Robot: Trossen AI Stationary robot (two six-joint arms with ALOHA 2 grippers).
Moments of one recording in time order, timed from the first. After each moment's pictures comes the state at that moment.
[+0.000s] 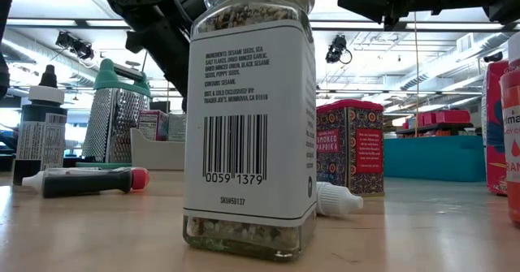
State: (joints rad) left arm 0.02 1.68 0.85 0.01 -0.25 0.03; right arm 0.18 1.01 0.41 0.74 0.47 -0.18
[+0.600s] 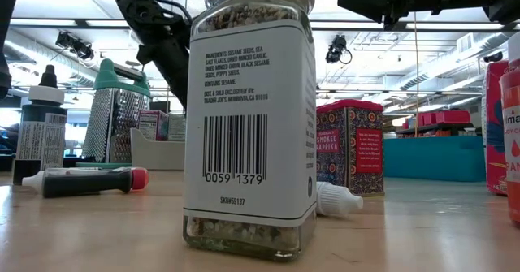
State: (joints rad) left arm 0.17 1.69 0.85 -0.05 -0.09 -0.12; right arm 0.18 1.01 0.41 0.74 0.47 -0.20
